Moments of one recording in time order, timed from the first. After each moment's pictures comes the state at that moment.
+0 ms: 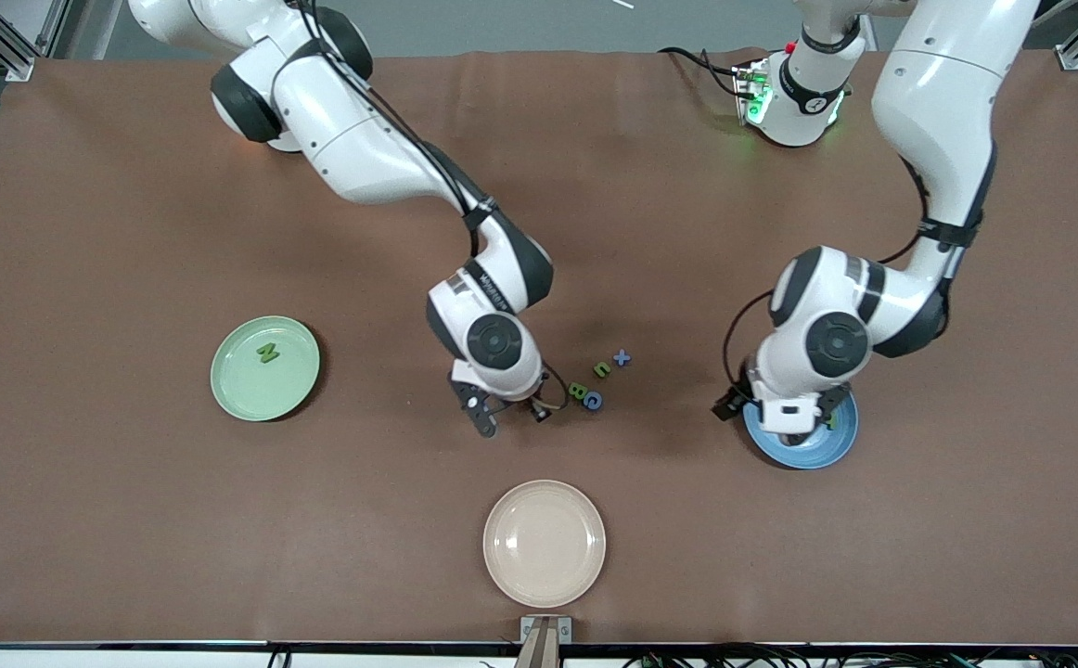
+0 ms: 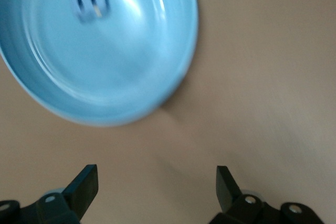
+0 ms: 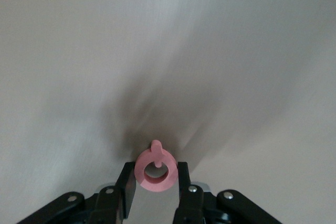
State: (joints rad) left arm -0.14 0.58 -0.27 -1.71 0.11 2.16 -1.21; right arm 0.60 1.08 0.01 -0.96 0.11 1.96 1.49
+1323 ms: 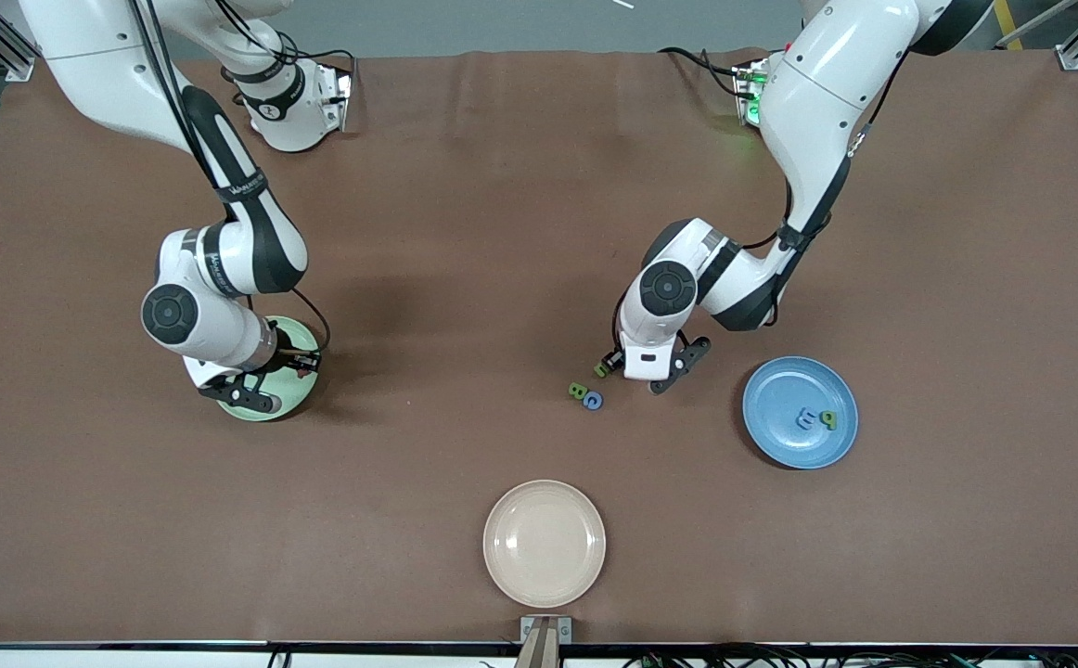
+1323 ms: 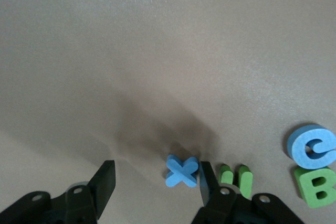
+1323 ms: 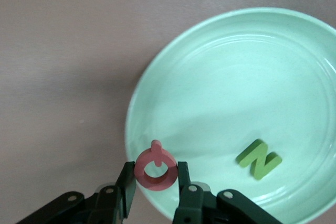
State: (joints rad) left arm -0.36 0.68 -0.27 -1.79 0.15 2.38 -1.42; right arm 0.14 0.42 0.01 -2.10 0.08 2.43 0.36
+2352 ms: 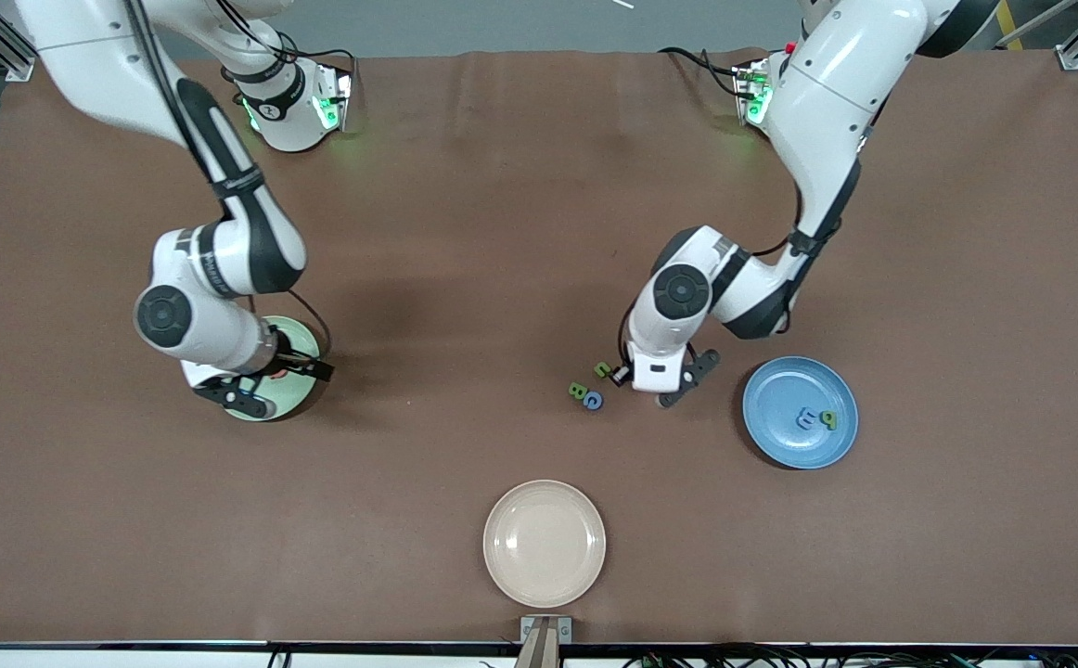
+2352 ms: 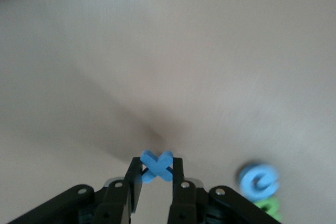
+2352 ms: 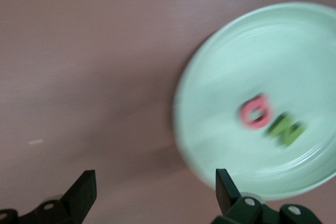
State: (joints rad) left arm -0.31 0.66 -0.26 -1.74 0.20 2.44 -1.37; right arm 0.22 0.41 0.05 -1.94 0.08 2.26 0.62
